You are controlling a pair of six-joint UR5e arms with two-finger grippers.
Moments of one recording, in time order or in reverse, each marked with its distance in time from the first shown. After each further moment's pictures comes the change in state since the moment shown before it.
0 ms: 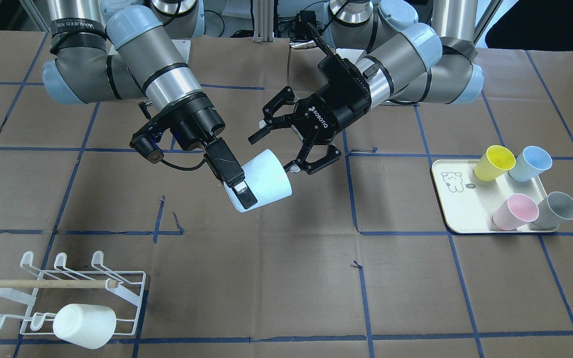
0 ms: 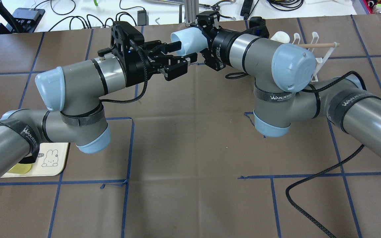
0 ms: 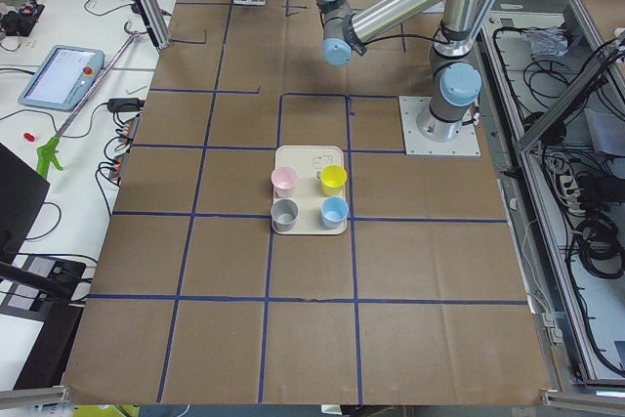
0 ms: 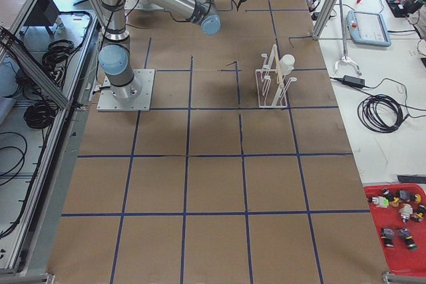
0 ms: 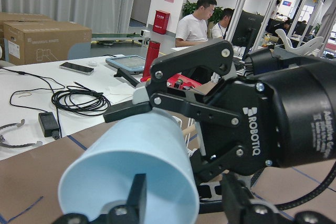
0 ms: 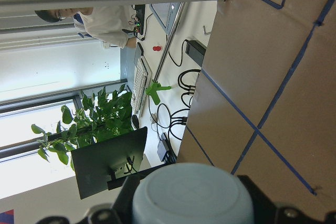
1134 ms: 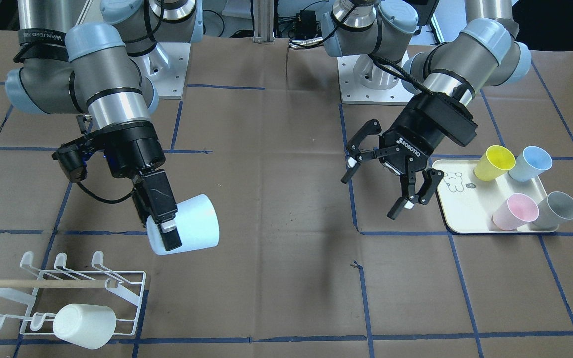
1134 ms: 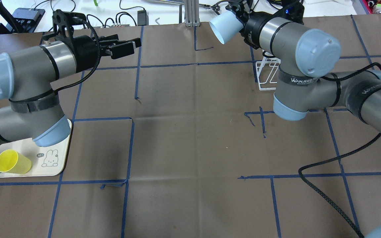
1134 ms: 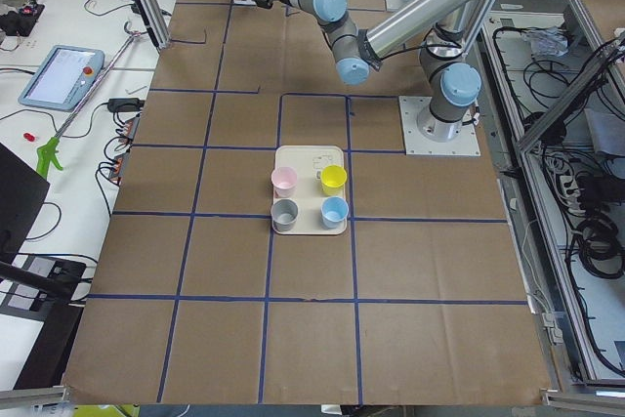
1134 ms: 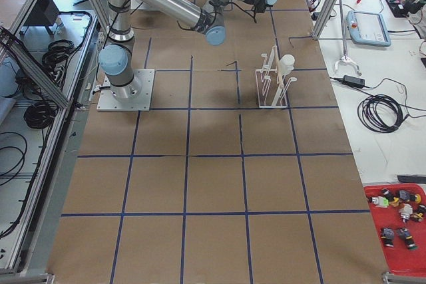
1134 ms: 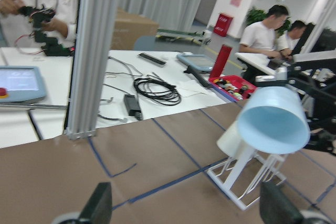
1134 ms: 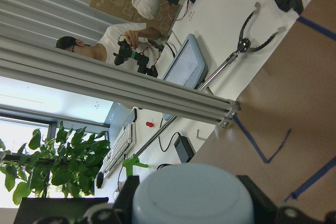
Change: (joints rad) left arm 0.213 0.081 0.043 -0.358 0.216 0.001; right arm -0.153 0.041 -0.039 -0.036 -0.119 -0.477
